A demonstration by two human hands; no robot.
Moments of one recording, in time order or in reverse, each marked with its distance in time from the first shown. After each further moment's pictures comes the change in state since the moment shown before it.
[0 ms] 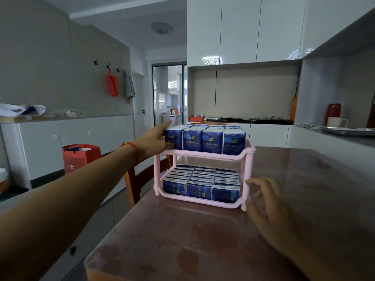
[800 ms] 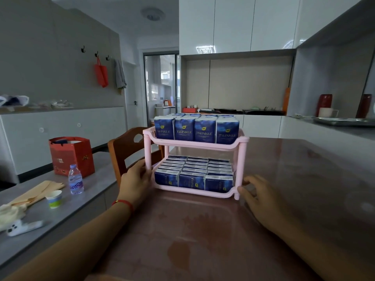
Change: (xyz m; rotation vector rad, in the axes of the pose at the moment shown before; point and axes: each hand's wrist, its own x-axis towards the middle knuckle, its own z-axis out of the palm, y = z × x) left_hand -0.061 -0.094 0.091 0.028 0.452 -0.132; right_hand 0.018 0.033 0.016 -0.060 -0.121 0.208
